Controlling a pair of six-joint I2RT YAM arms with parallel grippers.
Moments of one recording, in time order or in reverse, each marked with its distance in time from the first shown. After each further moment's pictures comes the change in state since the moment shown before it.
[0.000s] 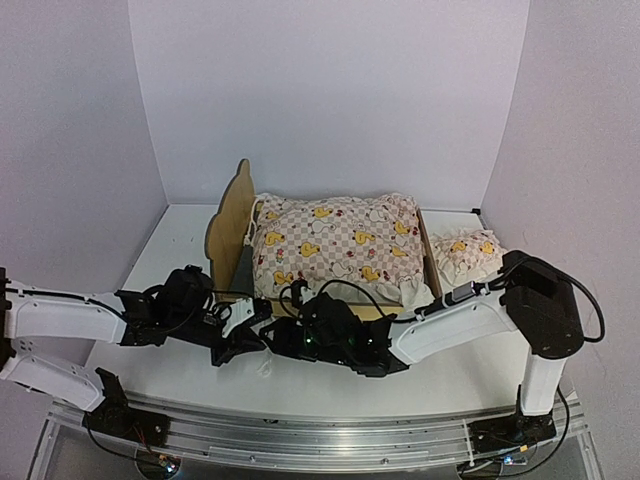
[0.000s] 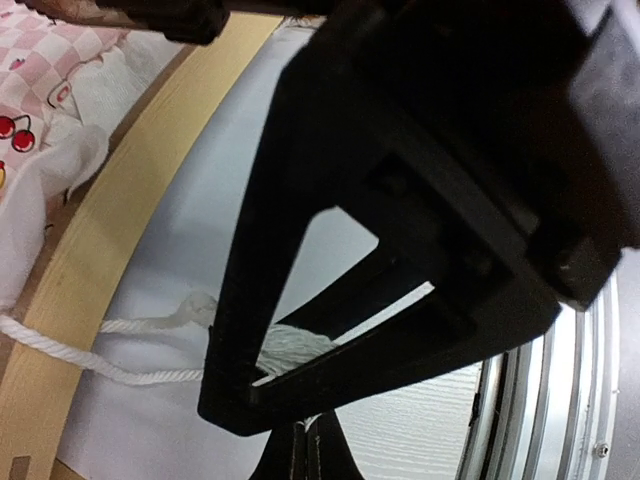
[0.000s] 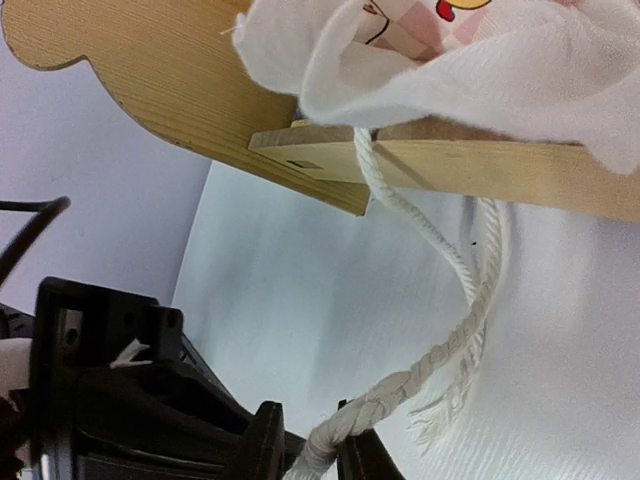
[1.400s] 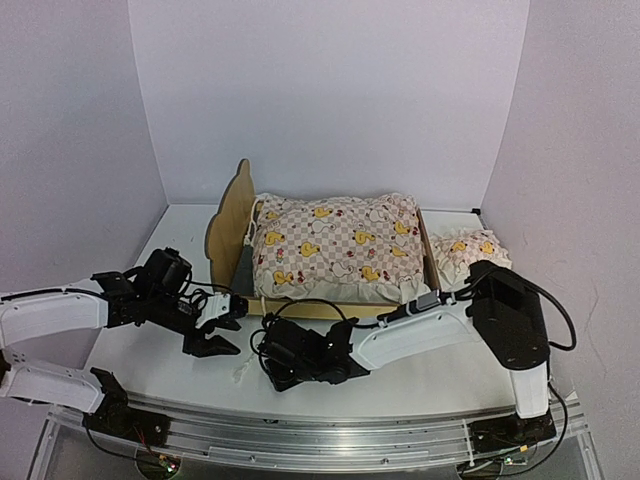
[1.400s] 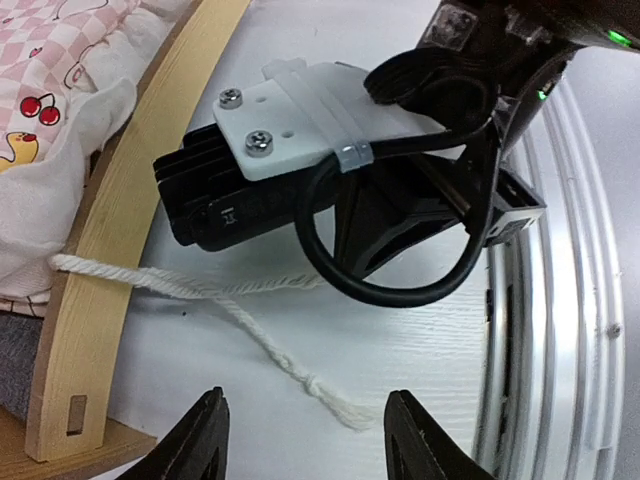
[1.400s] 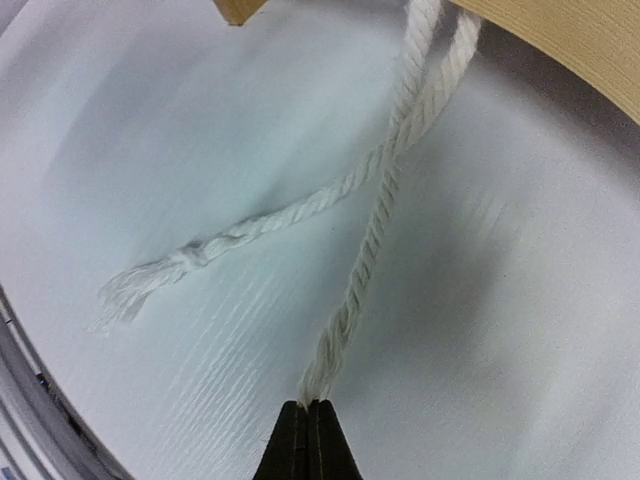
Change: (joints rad) left arm 0.198 -0.111 0.080 -0.359 0.149 0.351; right arm 0.057 0.169 0.275 -0.602 0.082 -0.423
